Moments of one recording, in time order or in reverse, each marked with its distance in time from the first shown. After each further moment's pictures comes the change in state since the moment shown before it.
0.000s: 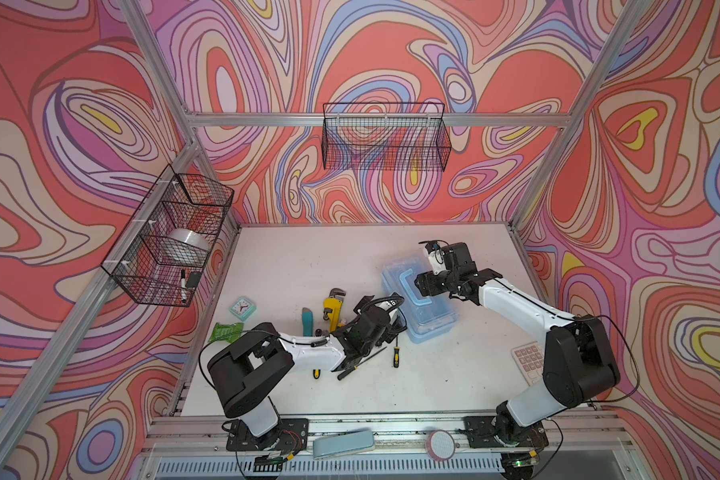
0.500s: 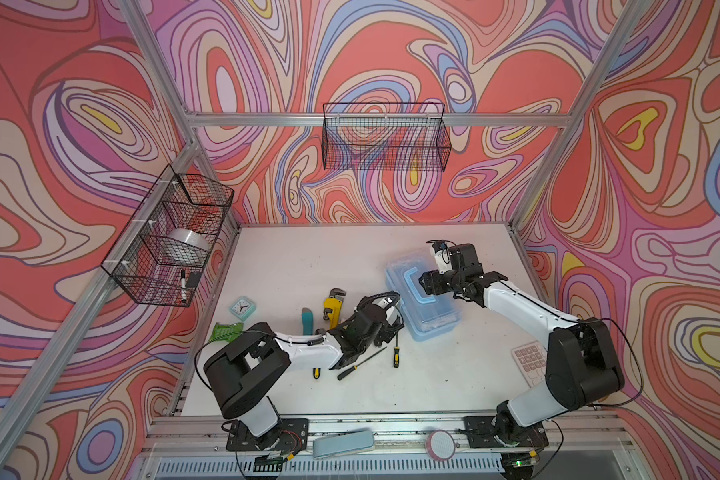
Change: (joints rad) left arm 0.045 -0.026 -0.006 -0.025 0.135 -0.061; right arm -0.043 -0.018 -0.040 0.053 -0.026 0.021
